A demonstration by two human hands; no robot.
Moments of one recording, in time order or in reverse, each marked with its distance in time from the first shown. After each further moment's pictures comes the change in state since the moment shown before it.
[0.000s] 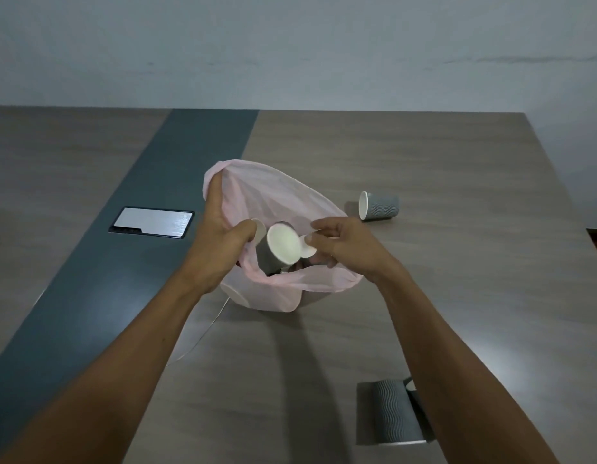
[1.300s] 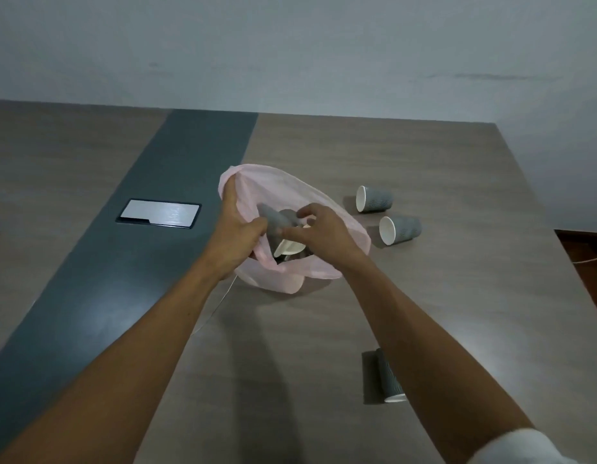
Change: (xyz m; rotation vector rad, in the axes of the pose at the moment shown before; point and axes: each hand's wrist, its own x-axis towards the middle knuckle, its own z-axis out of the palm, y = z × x) left_hand -0.032 -0.019 -0.029 -0.021 -0.040 -0.017; right_hand -0.026 -0.029 0.084 -0.202 0.214 -0.015
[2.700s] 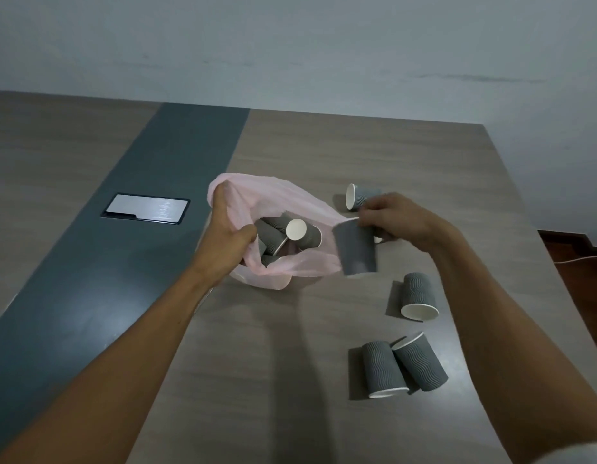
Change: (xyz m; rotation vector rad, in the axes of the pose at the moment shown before) left_hand -0.005 -0.021 0.007 0.059 0.020 0.013; right_hand -0.013 0.016 -0.139 -0.202 -0.173 0.078
